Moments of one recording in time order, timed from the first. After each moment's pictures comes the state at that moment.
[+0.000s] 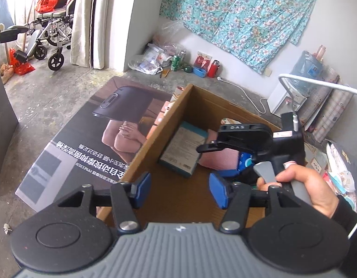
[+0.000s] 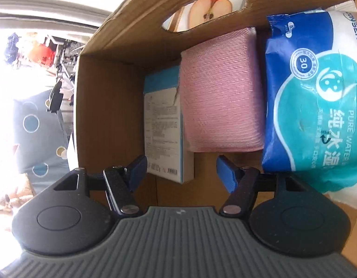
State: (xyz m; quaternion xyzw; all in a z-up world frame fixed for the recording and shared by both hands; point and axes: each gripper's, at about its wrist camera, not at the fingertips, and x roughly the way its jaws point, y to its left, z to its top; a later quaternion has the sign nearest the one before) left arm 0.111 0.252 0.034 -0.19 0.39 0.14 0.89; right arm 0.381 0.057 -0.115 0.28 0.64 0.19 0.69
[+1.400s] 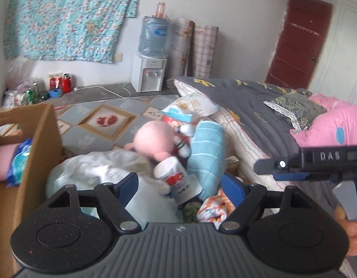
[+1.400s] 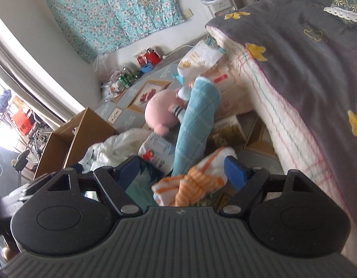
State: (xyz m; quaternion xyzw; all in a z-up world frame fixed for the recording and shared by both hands) left arm 0.153 -0.110 -0.012 -0.02 0.34 -0.18 0.92; right arm 0.111 -0.371 0.005 0.22 0.38 0.04 0.90
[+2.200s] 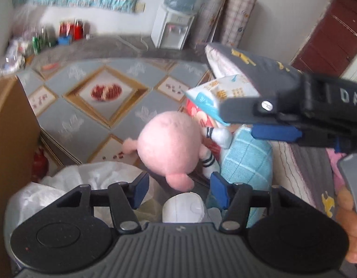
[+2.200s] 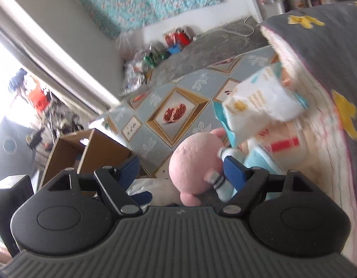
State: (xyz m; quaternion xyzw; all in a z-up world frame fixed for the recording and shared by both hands) left arm 0.302 -0.114 -0.057 -0.09 0.48 -0.13 0.86; right arm 0.308 -0.336 0.008 0.18 0.45 0.14 0.87
